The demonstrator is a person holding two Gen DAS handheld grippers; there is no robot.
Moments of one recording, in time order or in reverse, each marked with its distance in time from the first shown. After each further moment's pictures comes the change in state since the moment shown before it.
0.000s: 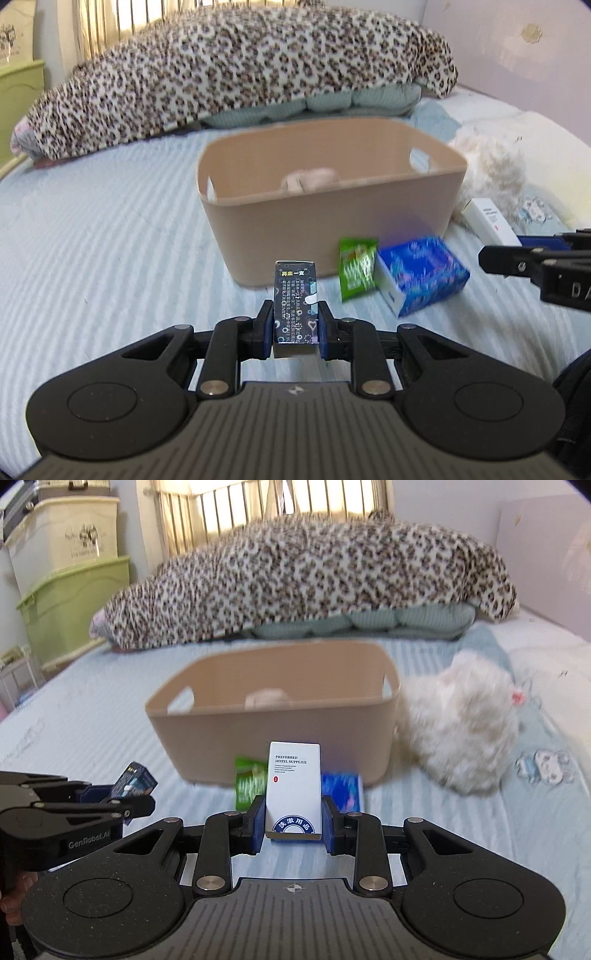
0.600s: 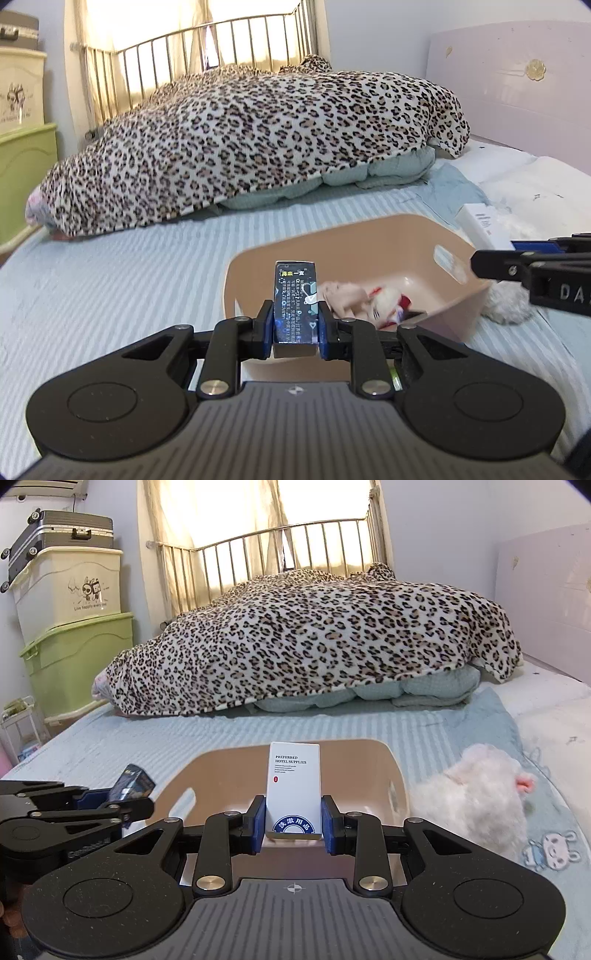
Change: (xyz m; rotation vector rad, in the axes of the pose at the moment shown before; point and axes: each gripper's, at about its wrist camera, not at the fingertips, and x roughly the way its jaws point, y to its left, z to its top) left arm 0.007 0.000 0.083 0.053 -0.183 0.072; right arm 0.021 -0.001 0.075 0.011 -0.174 0.017
